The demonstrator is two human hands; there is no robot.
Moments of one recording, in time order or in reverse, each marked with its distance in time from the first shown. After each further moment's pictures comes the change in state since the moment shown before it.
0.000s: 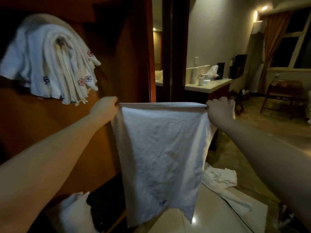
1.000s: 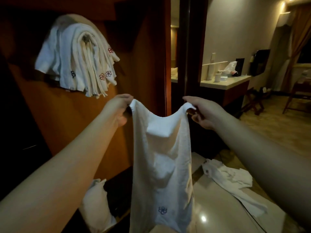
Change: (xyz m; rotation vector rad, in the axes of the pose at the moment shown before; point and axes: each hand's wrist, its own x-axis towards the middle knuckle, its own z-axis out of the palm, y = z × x) left_hand -0.076 0.032 -0.034 -1.448 0.026 -0.621; right_hand -0.074 -0.085 -0.087 1.874 -0.577 0.326
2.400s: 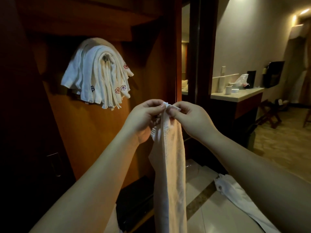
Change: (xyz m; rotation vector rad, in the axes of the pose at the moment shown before) left_hand -0.089 0.029 0.011 0.077 -0.441 0.236; right_hand -0.064 -0.013 0.066 -0.628 -0.126 -0.823
